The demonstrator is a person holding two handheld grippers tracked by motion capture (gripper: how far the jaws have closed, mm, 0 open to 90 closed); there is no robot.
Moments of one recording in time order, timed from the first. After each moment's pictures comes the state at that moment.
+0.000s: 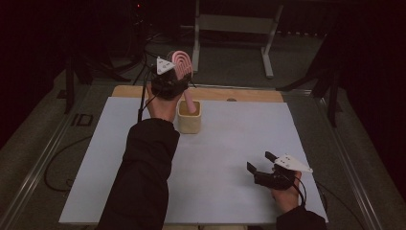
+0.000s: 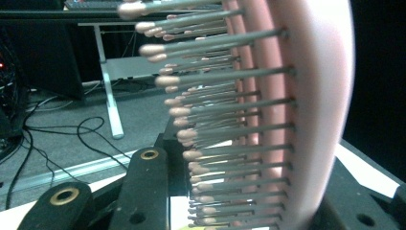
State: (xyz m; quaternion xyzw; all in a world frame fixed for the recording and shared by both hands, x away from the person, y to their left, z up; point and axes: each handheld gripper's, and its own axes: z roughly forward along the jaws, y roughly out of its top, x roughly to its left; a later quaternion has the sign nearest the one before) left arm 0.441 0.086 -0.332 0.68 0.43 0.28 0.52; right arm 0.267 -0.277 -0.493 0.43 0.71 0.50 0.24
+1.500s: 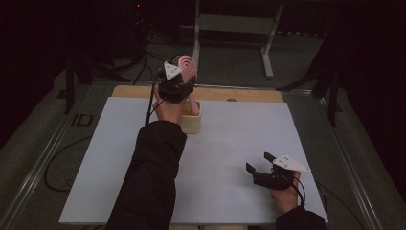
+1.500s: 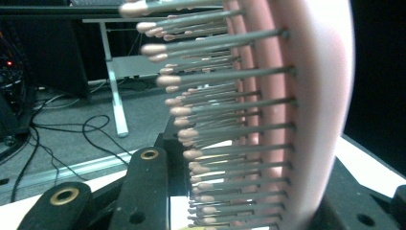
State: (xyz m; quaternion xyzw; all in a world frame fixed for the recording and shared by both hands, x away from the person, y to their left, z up) left arm 0.448 0.070 -0.352 0.68 0.44 0.29 0.51; right arm 0.268 -0.275 -0.495 0.43 0.72 0.49 0.23
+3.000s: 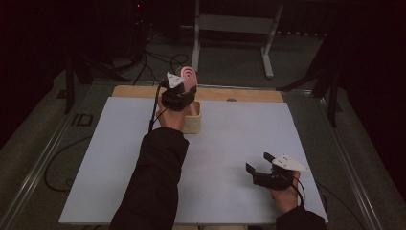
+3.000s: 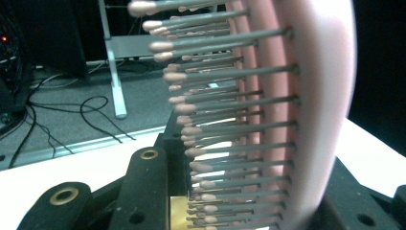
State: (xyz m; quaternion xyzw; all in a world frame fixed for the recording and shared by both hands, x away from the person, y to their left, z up) left arm 0.449 0.066 -0.390 0.68 0.46 0.27 0.50; right arm 0.268 -0.274 -0.496 0.43 0.72 0.49 0.23
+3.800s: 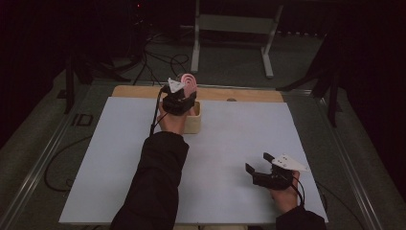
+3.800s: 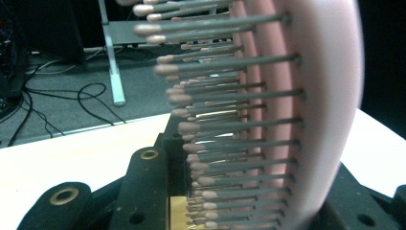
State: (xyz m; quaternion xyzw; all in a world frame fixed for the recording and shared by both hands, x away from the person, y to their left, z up) left arm 0.450 0.064 -0.408 0.69 0.47 0.26 0.48; right arm 0.269 -0.274 -0.497 0.43 0.73 0.48 0.23
